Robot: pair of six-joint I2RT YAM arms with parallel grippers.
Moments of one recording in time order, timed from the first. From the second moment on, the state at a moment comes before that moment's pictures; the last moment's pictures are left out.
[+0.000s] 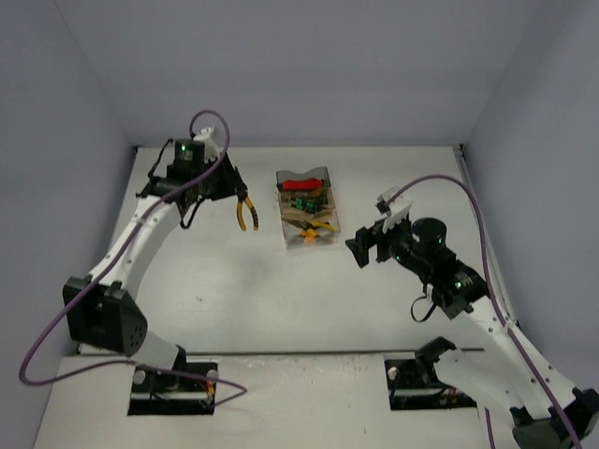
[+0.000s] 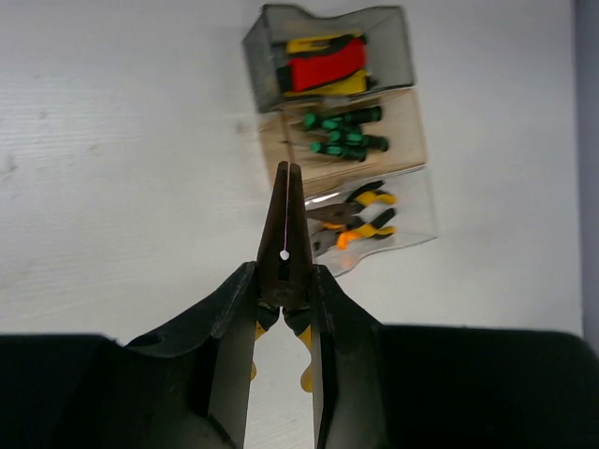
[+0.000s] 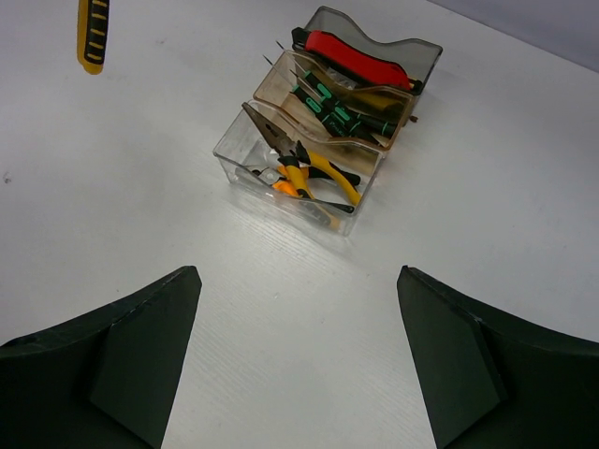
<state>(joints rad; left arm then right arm) -0.24 1.51 1.42 -0.58 0.23 -0.44 0.52 0.80 0.76 -0.28 -0.12 0.00</state>
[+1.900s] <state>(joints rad) -0.72 1.64 1.11 0.36 -0.46 -0.80 0.52 0.67 0.75 -0.36 -0.09 0.04</state>
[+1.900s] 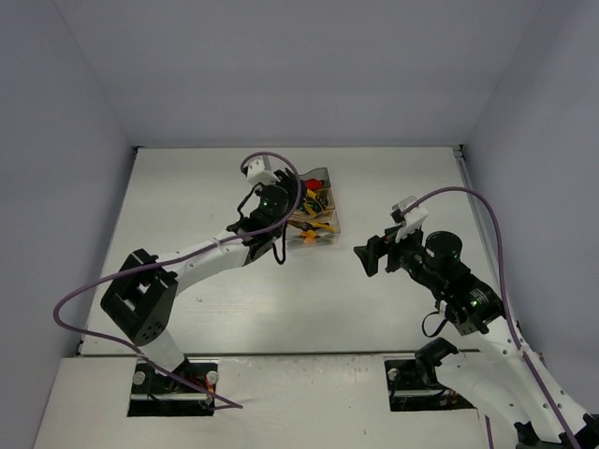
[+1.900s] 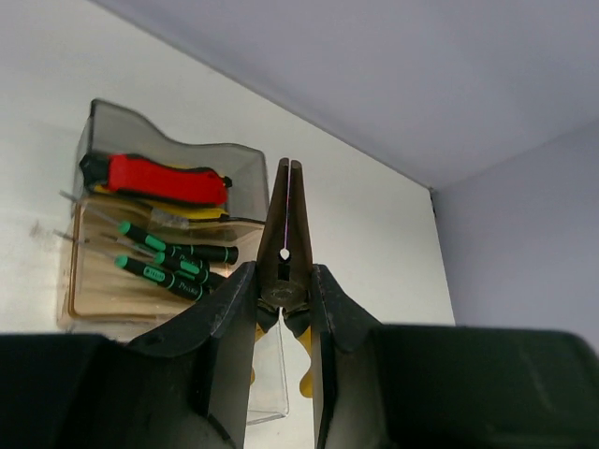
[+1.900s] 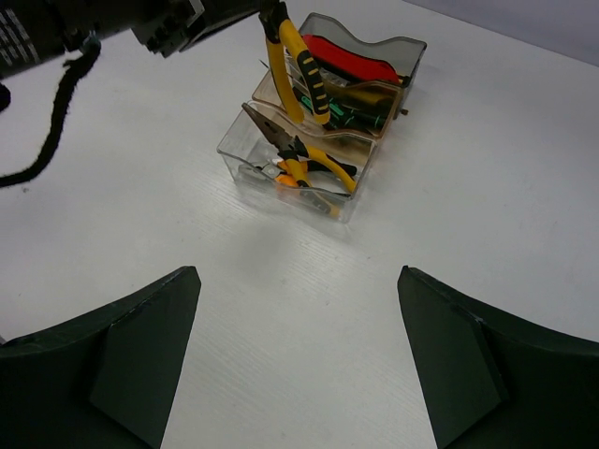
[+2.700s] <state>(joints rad) -0.88 1.87 1.15 0.21 -0.98 -1.32 0.52 0.58 0.71 -0.37 -0.09 0.06</state>
